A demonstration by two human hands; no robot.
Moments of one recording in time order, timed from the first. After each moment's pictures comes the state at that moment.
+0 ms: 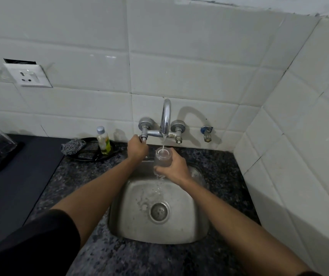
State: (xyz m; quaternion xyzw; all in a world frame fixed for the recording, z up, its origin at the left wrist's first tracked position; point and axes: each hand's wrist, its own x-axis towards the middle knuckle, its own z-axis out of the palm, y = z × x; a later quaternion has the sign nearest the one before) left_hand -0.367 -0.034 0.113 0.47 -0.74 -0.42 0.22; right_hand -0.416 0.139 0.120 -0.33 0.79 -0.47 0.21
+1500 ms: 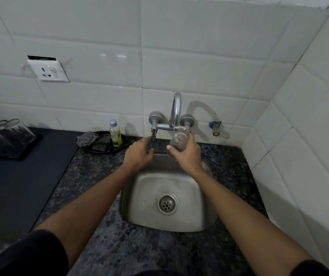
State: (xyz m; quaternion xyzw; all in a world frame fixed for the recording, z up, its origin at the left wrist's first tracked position) left_hand -0.280 -0.012 0.115 0.30 -0.91 -0.22 0.20; right_hand -0.412 0.139 0.127 -0.31 0.81 -0.49 0.06
